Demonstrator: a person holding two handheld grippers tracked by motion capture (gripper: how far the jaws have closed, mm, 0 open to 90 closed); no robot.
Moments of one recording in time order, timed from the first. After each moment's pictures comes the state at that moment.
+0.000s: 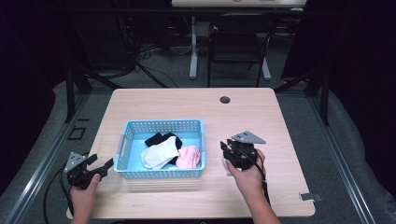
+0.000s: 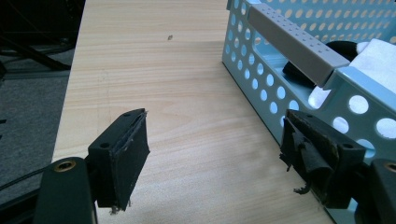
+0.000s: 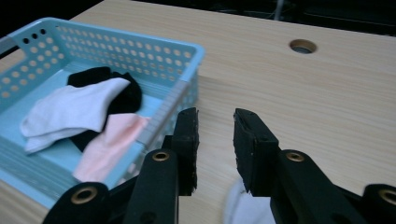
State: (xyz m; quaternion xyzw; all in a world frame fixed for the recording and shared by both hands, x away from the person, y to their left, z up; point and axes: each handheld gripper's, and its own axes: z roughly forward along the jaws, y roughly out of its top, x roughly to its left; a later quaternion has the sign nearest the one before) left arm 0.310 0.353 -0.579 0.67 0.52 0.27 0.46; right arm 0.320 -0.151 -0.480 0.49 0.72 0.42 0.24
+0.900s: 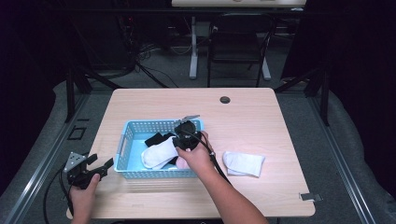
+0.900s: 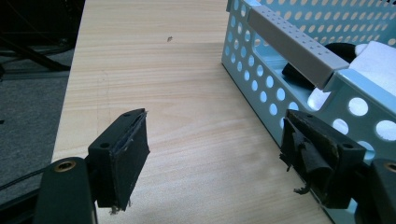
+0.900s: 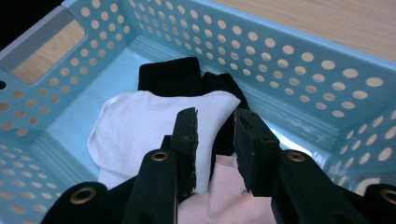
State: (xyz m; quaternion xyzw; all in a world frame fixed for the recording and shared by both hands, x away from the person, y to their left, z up) left arm 0.310 0.354 -0.579 0.67 0.52 0.26 0.46; right arm 0.395 -0.009 -0.490 0.46 0.81 0.35 0.12
